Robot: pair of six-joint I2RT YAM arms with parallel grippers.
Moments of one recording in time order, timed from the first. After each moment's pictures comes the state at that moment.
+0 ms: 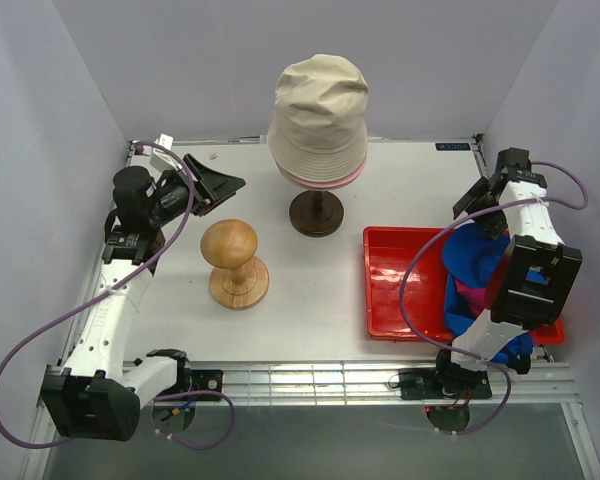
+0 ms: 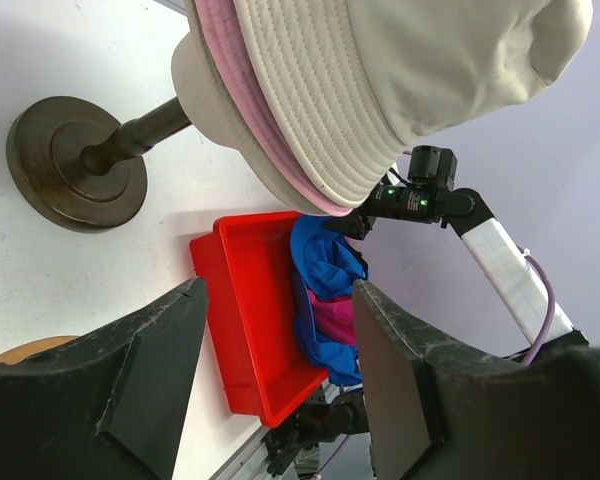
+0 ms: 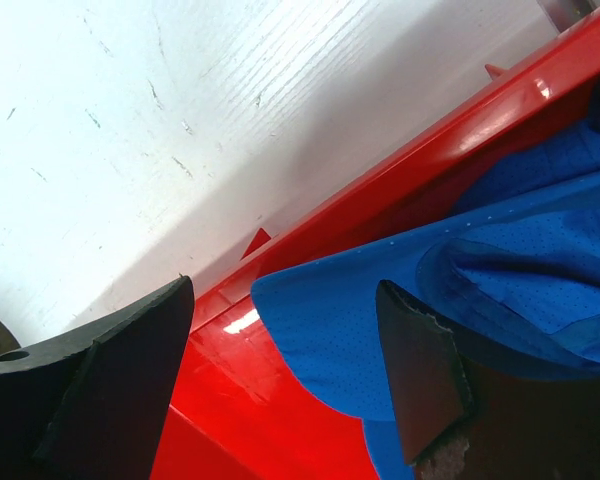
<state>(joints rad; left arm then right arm) -0.07 1.06 1.03 -0.10 0.67 -0.90 -0.26 1.70 1.39 -0.84 0.02 0.48</state>
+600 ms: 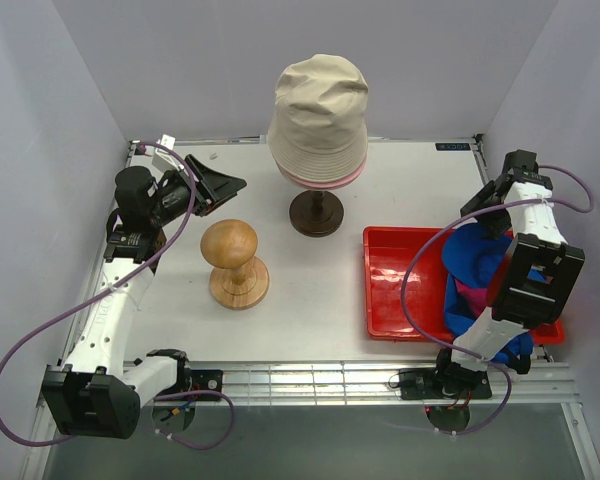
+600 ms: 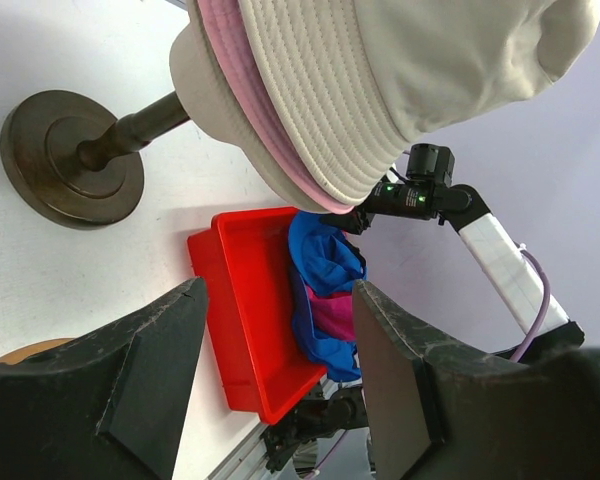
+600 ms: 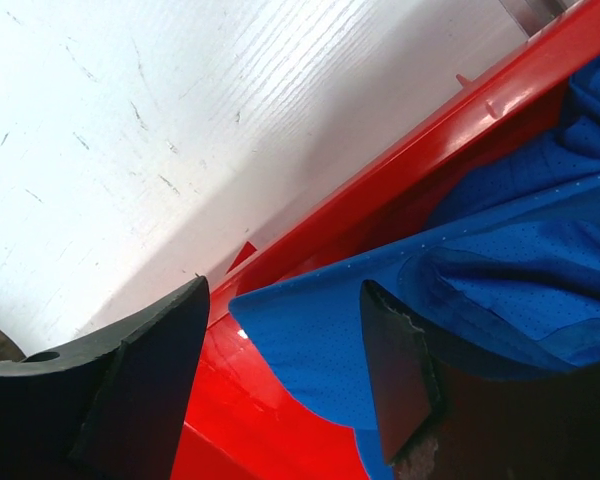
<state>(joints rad) -0.07 1.07 1.02 -0.08 0.69 -0.91 -0.30 1.71 1.39 -0.83 0.01 0.49</state>
